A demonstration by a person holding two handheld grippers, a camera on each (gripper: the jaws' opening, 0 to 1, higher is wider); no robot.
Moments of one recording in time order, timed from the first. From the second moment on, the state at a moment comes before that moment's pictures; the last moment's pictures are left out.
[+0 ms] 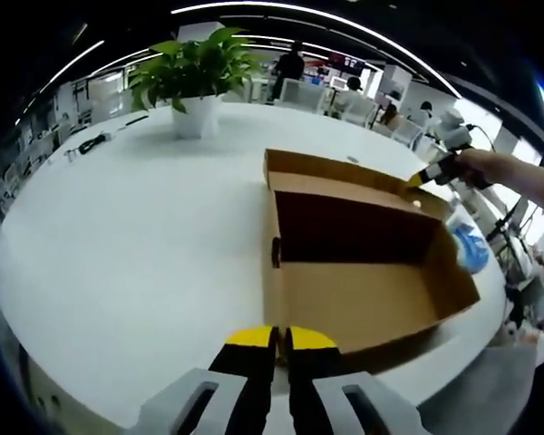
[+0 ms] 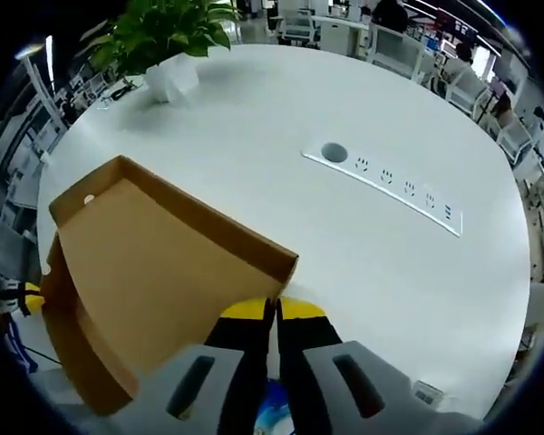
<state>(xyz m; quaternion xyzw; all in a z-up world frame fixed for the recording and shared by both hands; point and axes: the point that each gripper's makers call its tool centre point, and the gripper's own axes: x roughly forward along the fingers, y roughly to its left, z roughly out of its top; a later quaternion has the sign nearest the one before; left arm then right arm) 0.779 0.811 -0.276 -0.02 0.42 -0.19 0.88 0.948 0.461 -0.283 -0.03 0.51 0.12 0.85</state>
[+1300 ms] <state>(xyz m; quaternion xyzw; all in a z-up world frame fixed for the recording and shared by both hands) 0.778 0.809 -0.276 -0.02 0.42 -0.19 0.89 0.938 0.468 -0.207 0.00 0.42 0.14 0.90</state>
